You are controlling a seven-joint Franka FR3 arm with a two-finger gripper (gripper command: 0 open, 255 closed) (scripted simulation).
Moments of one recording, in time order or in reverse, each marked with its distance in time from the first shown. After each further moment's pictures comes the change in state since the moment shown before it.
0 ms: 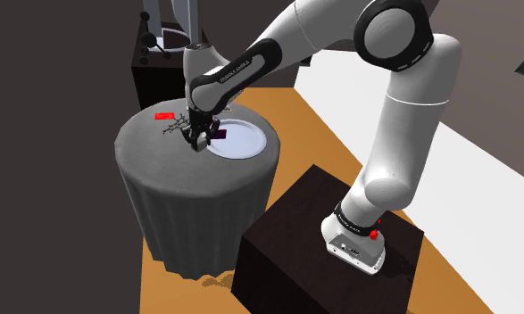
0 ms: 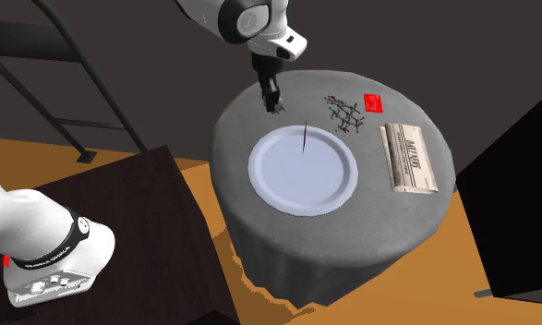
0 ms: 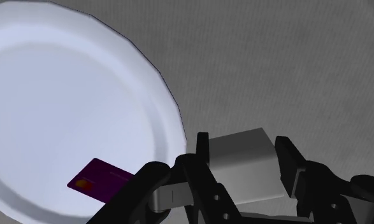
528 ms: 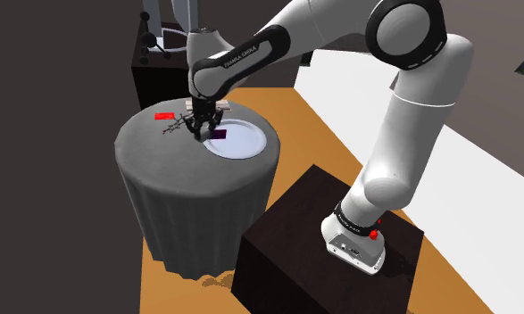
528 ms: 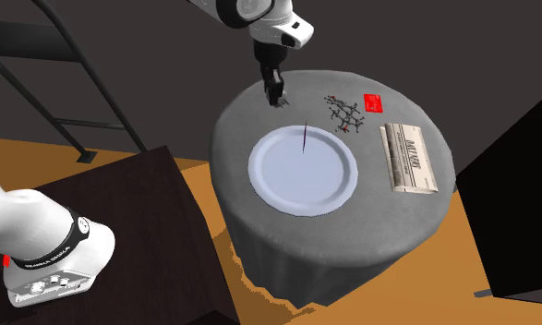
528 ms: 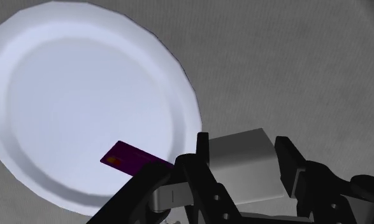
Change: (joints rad) arm -0.020 -0.062 -0.006 0.015 0.015 -0.077 -0.037
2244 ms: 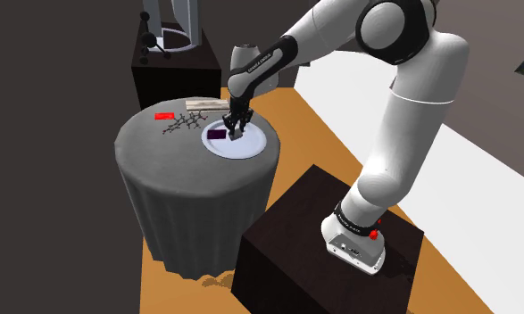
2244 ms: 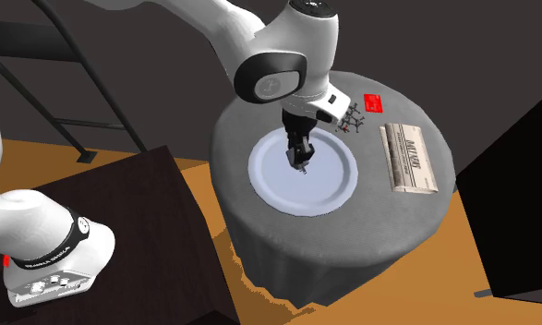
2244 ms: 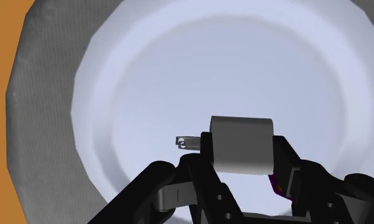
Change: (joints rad) arm -0.174 0.022 -0.119 -0.130 0.034 0.153 -0.313
